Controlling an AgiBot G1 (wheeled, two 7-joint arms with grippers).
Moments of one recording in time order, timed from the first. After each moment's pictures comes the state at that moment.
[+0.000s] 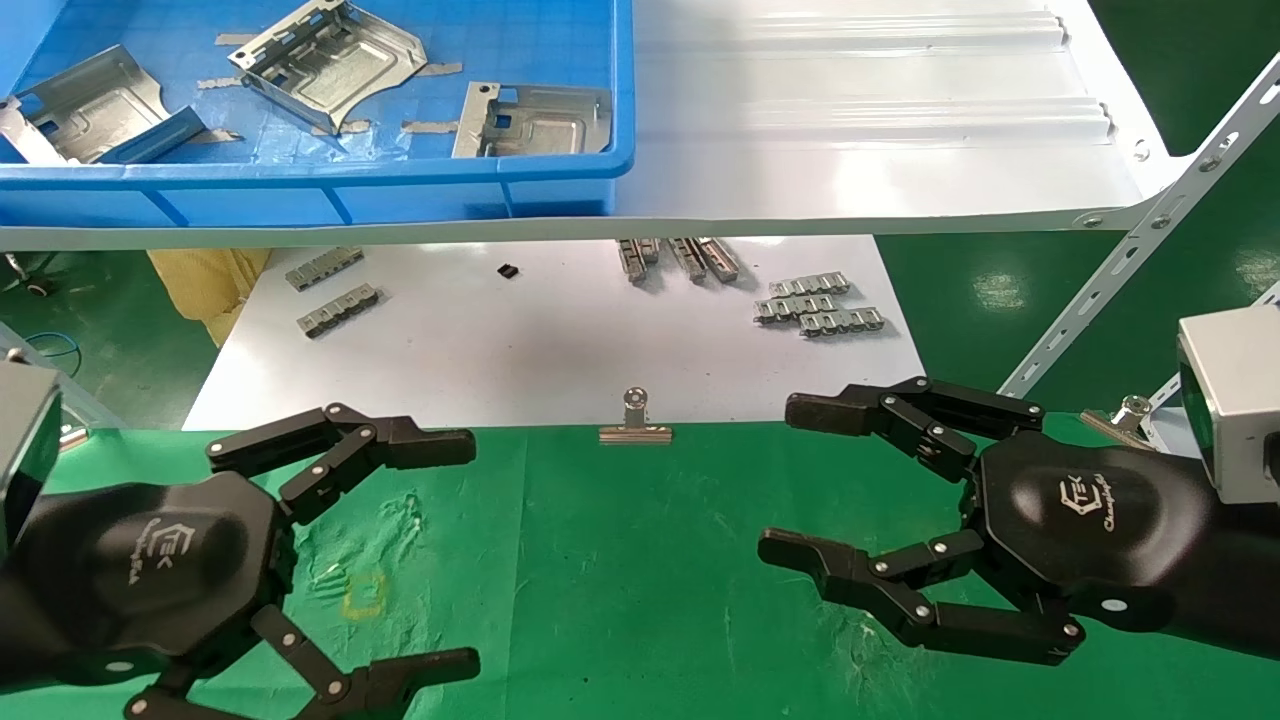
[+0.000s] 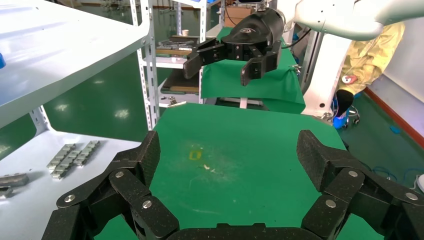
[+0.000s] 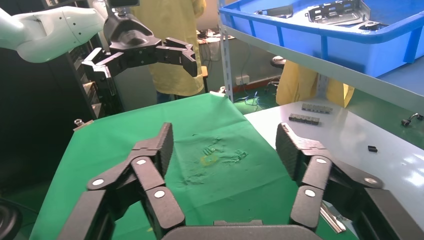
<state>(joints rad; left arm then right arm) -1.08 0.61 0.28 -1.28 0.73 1.49 -0.19 1.06 -0.55 -0.38 1.21 -0.62 -1.41 0.11</state>
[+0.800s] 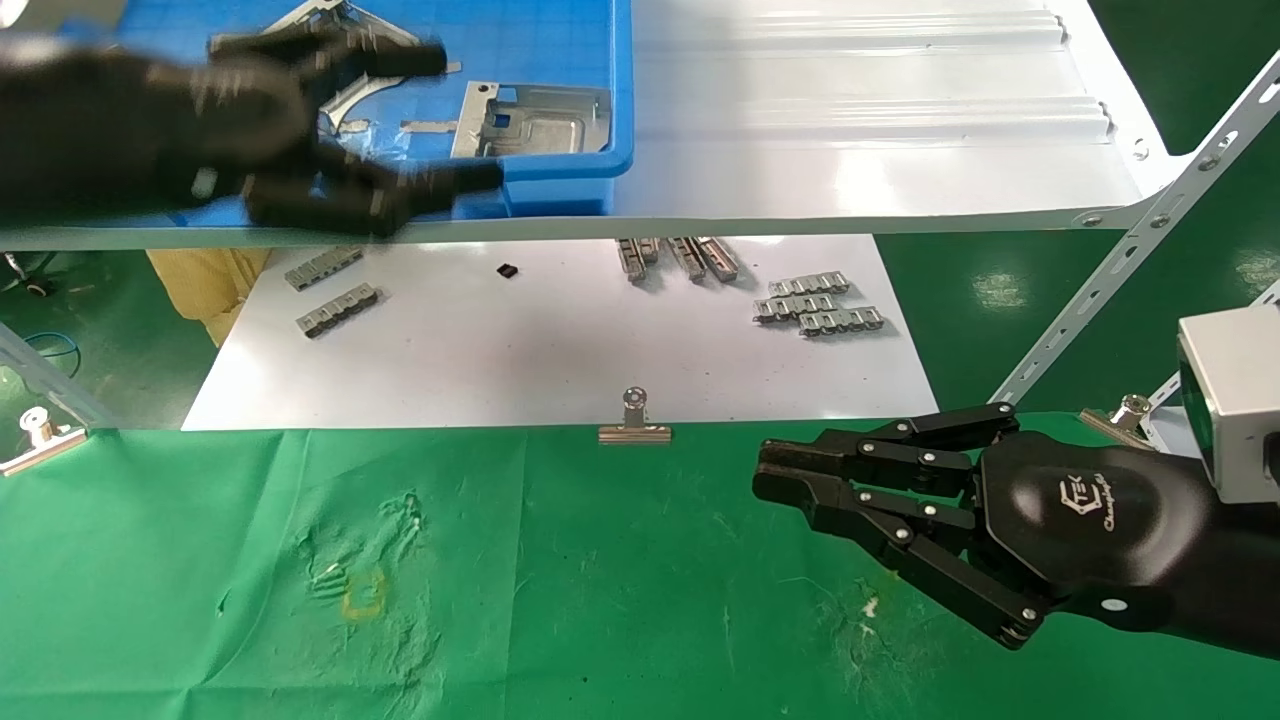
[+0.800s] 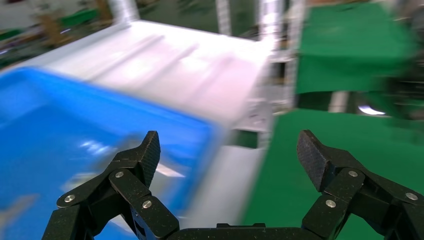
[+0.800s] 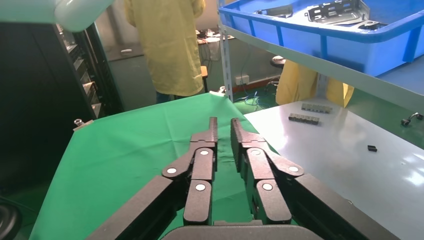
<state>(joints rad) -1.70 0.83 0.43 -0.86 1.12 1.35 -0.29 1.06 -0.55 -0.38 1.21 -0.62 -1.41 0.11</state>
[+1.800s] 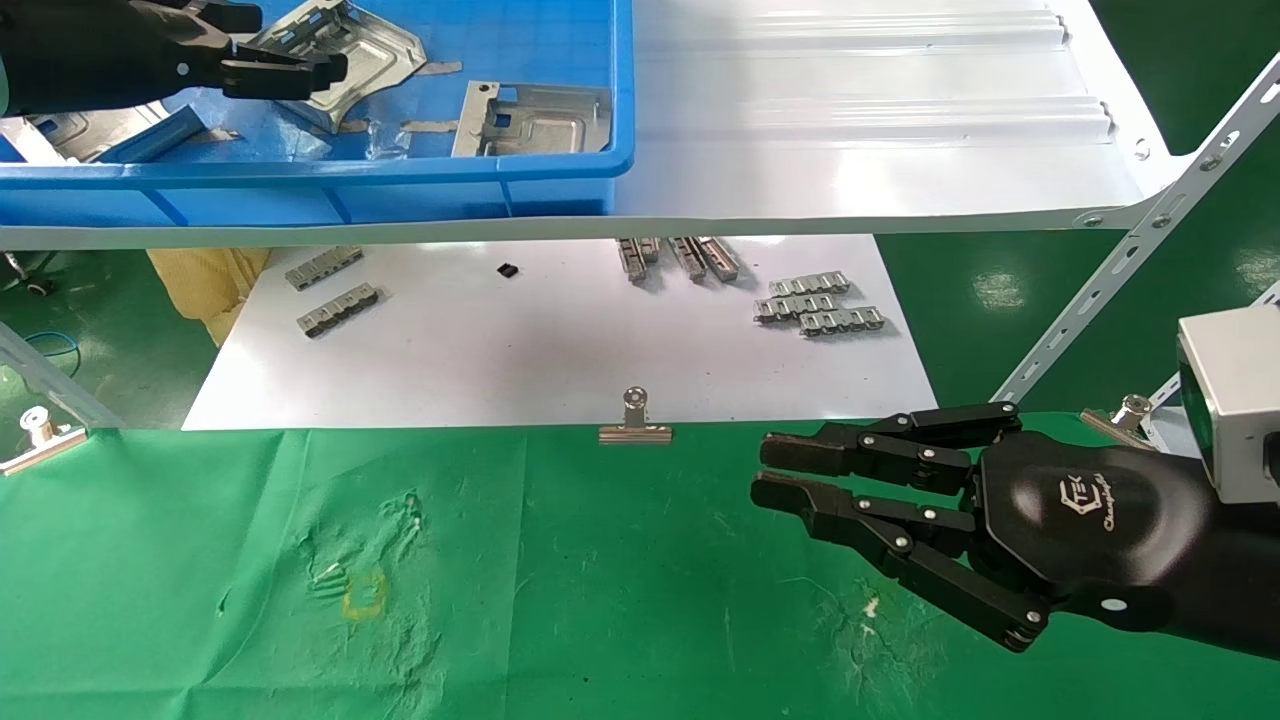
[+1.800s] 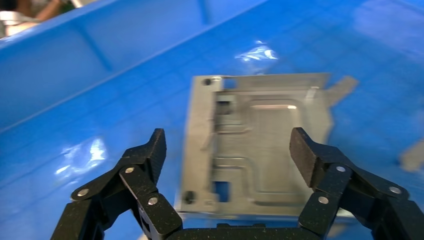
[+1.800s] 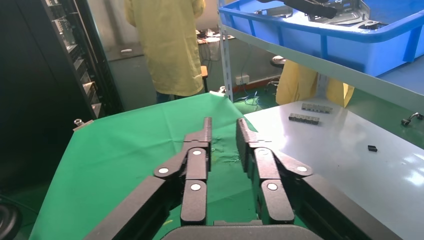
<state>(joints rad) -2.08 1.06 0.56 -0.08 1.45 1.01 -0.07 1.06 -0.55 -0.38 1.21 -0.62 -1.41 0.11</state>
